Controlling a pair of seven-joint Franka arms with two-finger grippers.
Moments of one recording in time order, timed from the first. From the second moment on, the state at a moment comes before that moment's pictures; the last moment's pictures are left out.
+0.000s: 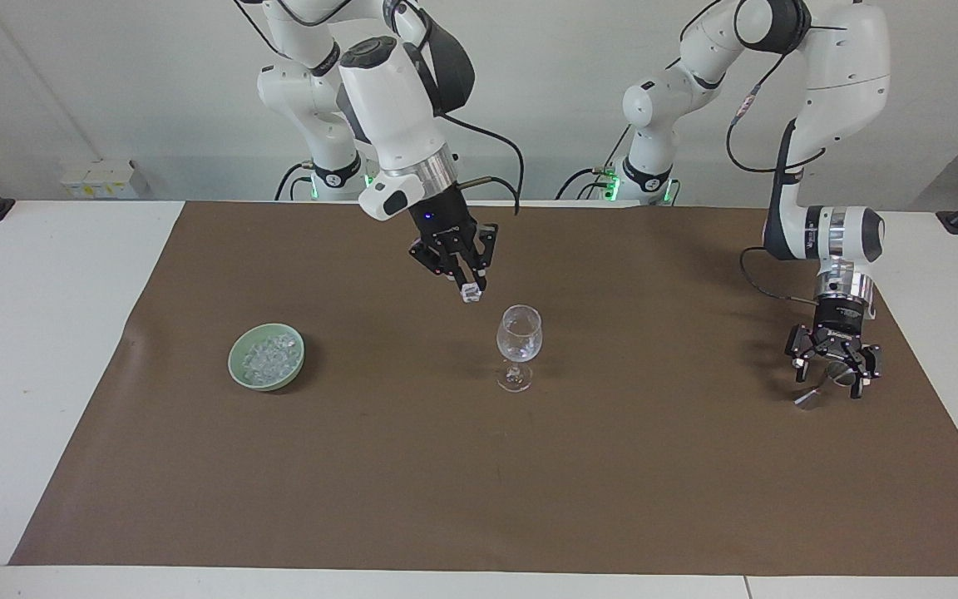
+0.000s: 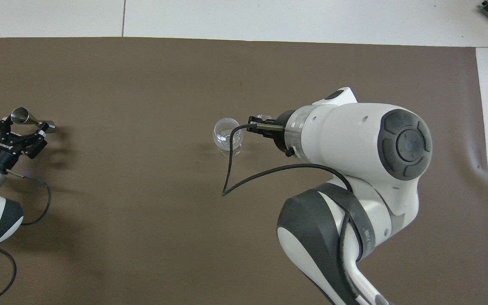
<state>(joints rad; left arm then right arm) 0.47 0.35 -0.09 -2.15 -2.04 2.28 -0.58 0.07 0.11 0.44 -1.79 0.17 2.32 0.61</state>
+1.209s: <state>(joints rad) 0.38 0.19 -0.10 -2.15 -1.97 2.43 -0.67 0.10 0.26 0.50 -1.77 0.16 2.50 0.66</state>
